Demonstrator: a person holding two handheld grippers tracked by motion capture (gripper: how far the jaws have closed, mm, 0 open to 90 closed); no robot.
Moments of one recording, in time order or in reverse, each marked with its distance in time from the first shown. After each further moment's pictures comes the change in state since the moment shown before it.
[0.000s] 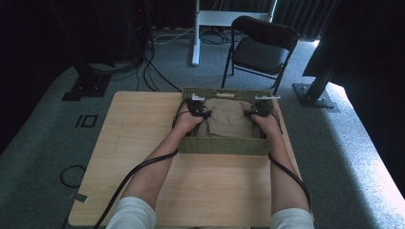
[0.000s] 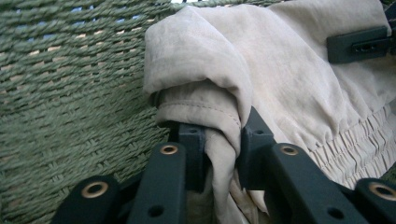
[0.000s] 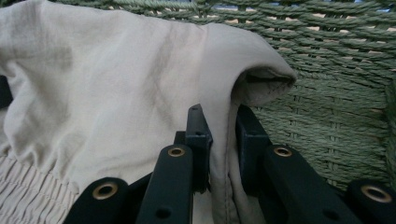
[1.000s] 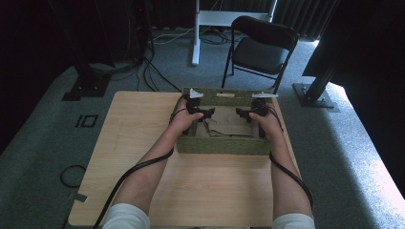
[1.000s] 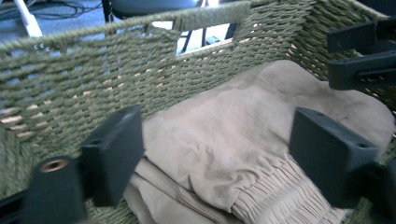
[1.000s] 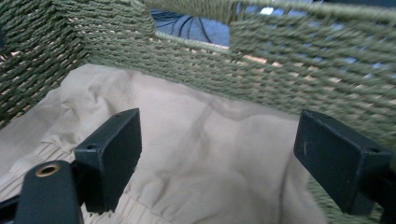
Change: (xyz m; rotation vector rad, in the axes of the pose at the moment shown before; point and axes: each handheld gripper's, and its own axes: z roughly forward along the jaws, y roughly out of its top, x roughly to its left) left arm -0.012 0.018 -0.032 -0.084 0.043 0.092; right arm 0.017 0.010 -0.014 -0.115 0.020 -0.147
